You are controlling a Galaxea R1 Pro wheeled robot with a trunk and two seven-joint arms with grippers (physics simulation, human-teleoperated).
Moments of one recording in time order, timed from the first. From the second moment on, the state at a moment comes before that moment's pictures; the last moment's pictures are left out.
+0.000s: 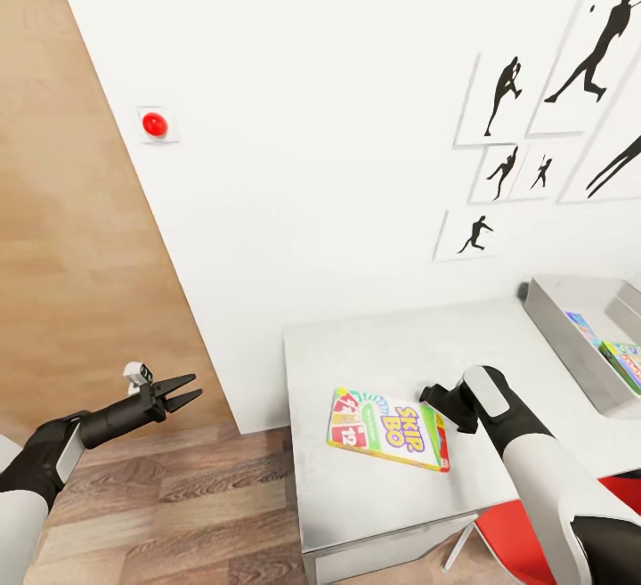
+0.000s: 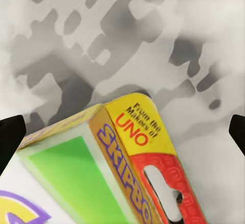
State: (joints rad) left arm -0.69 0.31 0.36 -0.58 0.15 0.77 -1.52; right arm -0.85 -0.12 -0.04 -0.60 -0.91 0.78 -0.56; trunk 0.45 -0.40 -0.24
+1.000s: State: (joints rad) left arm -0.69 0.31 0.36 -0.58 0.15 0.77 -1.52; right arm -0.85 -0.12 -0.04 -0.59 -0.89 0.78 -0.56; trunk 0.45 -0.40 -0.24
